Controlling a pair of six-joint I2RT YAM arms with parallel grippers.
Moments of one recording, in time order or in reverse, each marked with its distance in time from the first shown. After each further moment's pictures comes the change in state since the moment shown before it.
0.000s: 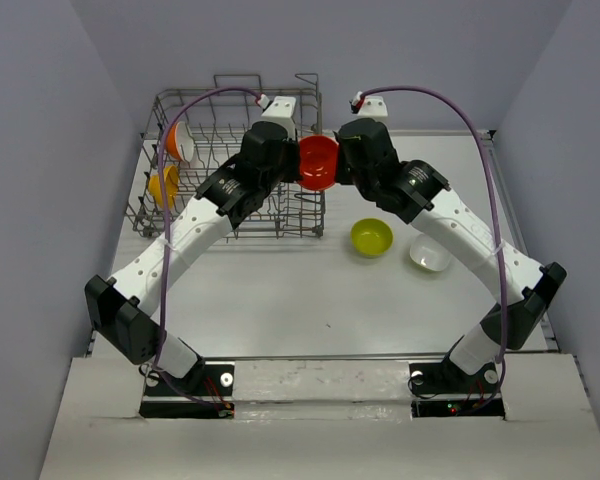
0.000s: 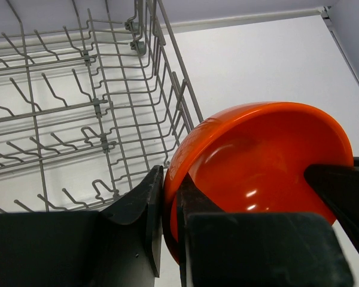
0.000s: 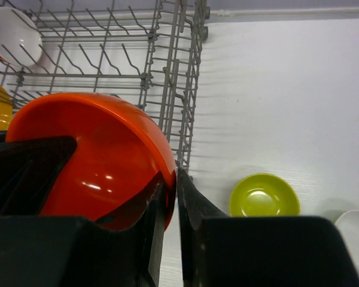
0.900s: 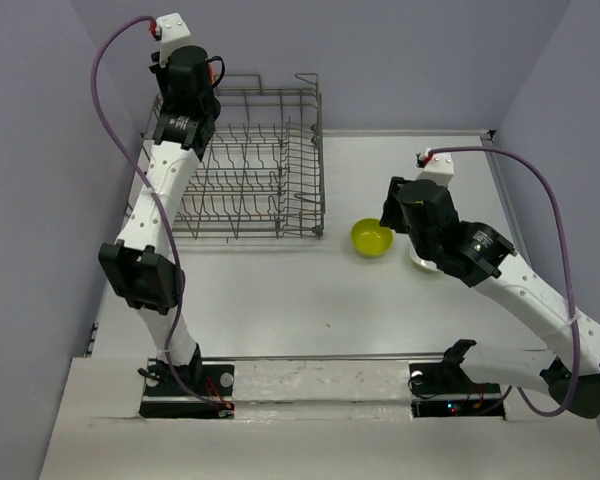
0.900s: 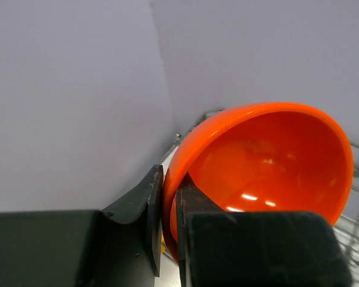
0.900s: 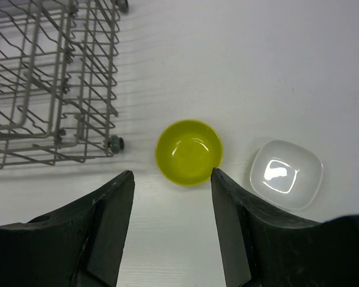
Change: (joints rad) left arm 0.429 0.259 0.438 0.115 -0.539 0.285; right arm 0.001 -0.488 -0.525 0.014 0.131 0.065
